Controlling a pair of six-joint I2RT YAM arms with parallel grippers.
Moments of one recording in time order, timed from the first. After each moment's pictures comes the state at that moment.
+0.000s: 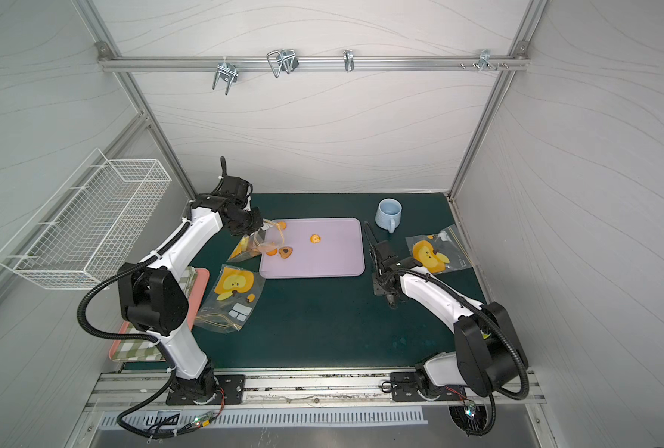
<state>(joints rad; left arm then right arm) -0.18 1.79 1.64 -0.91 0.03 -0.46 0.50 1.39 0.85 -0.70 0.18 0.32</state>
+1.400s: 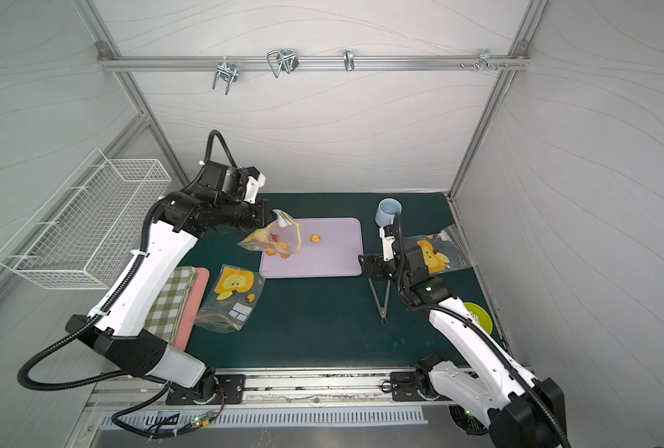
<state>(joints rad) -0.46 1.50 1.82 -1.12 0.24 -0.39 0.49 0.93 0.75 -0.35 -0.04 0.26</state>
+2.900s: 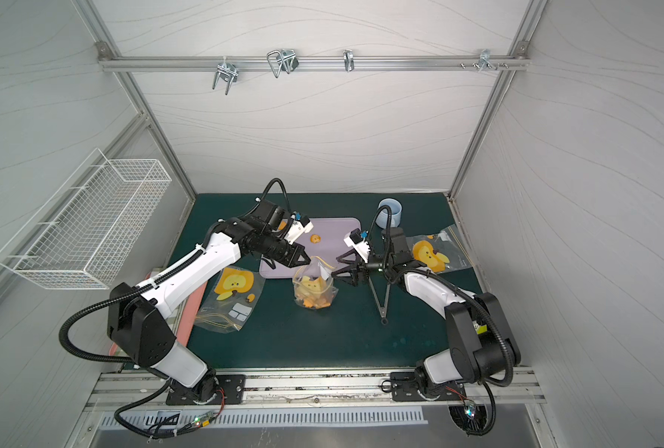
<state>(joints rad) -0.52 1.61 1.44 -0.88 0.52 -0.06 0.38 1.46 0.77 0.10 -1.10 -0.17</state>
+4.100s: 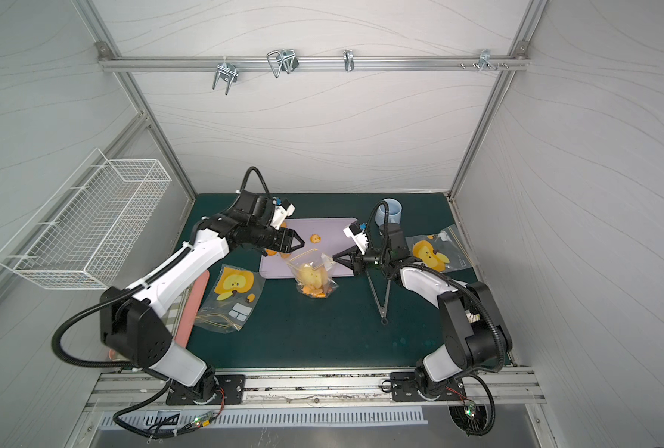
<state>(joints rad) -0.39 1.50 1.35 -0.70 0.41 -0.21 0.38 1.49 0.80 0.19 -0.95 0.03</state>
